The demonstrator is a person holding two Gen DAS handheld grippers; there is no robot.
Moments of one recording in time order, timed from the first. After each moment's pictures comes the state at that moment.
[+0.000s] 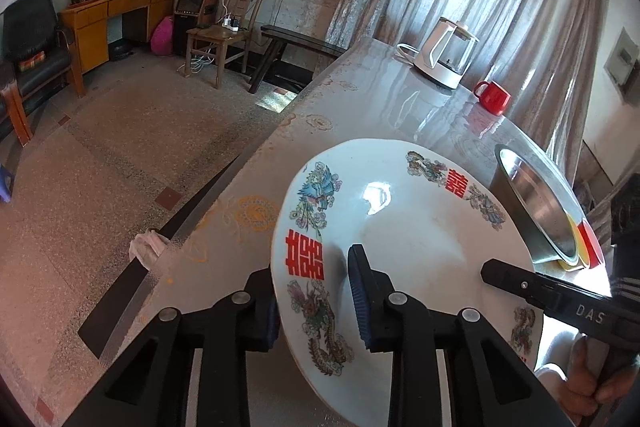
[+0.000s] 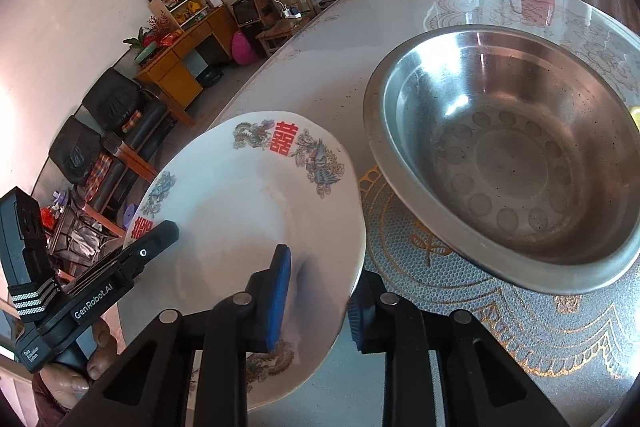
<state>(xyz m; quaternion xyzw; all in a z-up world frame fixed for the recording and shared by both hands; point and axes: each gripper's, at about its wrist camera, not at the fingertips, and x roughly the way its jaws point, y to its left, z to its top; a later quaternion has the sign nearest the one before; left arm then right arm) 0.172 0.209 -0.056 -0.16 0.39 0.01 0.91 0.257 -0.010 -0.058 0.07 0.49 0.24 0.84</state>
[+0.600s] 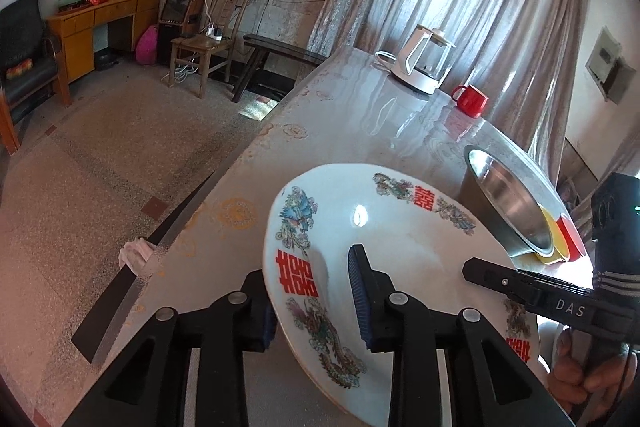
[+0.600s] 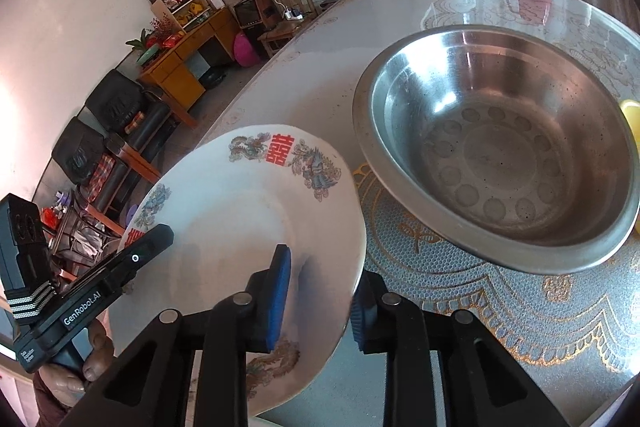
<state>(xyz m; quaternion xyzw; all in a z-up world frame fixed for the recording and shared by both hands) 0.156 0.200 -0.038 -0.16 0.37 -0.02 0.91 0.247 -0.011 -0.052 0.07 0.48 0.24 0.84</state>
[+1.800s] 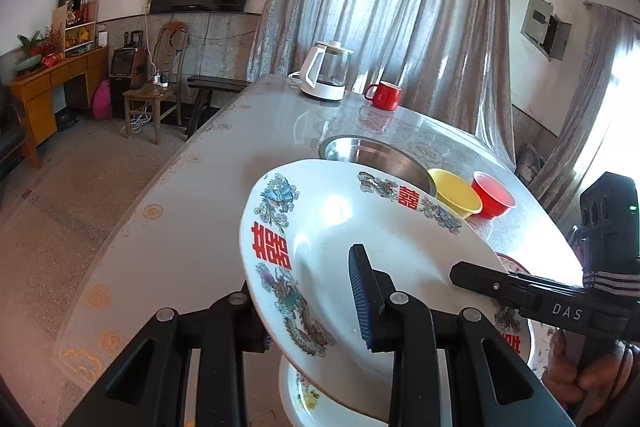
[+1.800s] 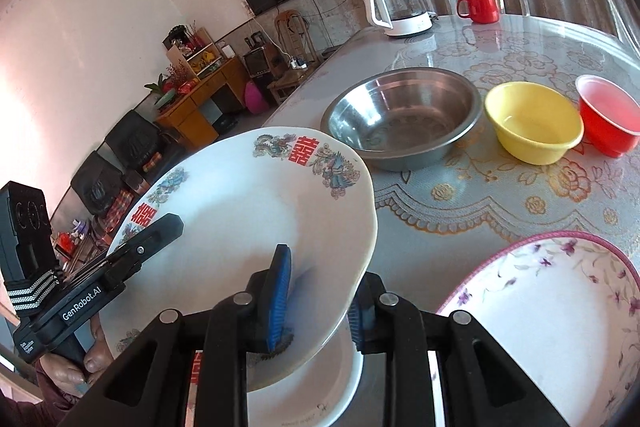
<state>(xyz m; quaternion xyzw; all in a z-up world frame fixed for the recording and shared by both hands) 0.064 0.098 0.024 -0.09 0.32 -0.10 0.94 0.138 -0.107 -0.008 0.13 0.41 0.24 0.87</state>
